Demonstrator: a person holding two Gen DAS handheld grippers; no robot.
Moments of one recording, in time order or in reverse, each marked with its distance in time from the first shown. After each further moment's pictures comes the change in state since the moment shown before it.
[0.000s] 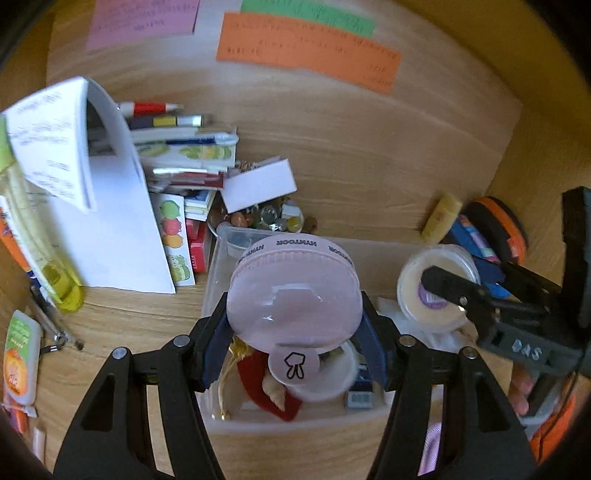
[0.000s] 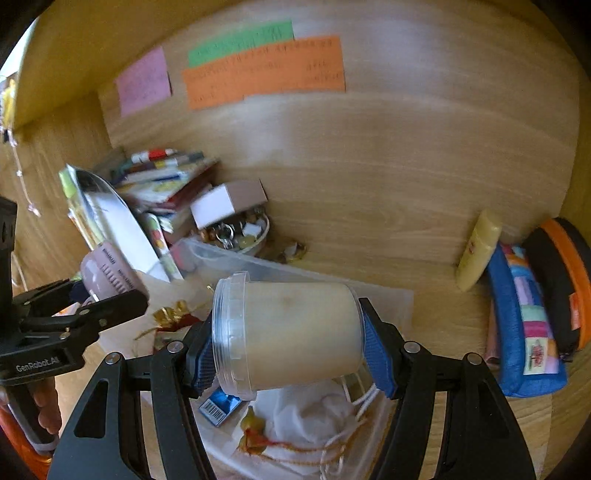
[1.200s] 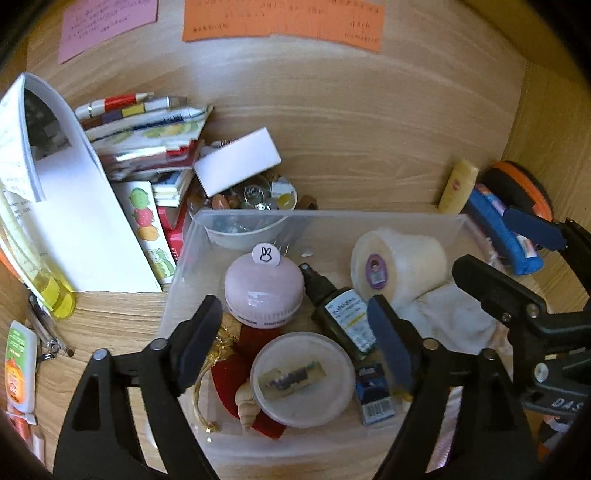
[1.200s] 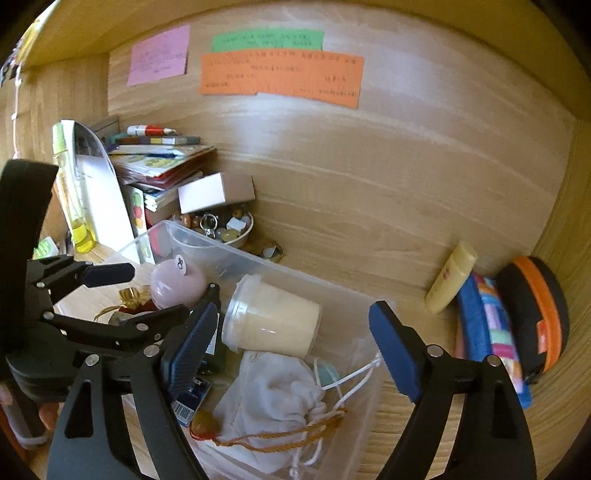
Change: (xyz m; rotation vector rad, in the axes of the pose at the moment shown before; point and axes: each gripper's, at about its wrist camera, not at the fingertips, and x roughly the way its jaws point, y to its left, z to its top) left arm 0.024 -0.022 -0.013 0.089 0.014 0.067; right arm -0.010 0.019 -0.012 -0.176 -0.078 -0.160
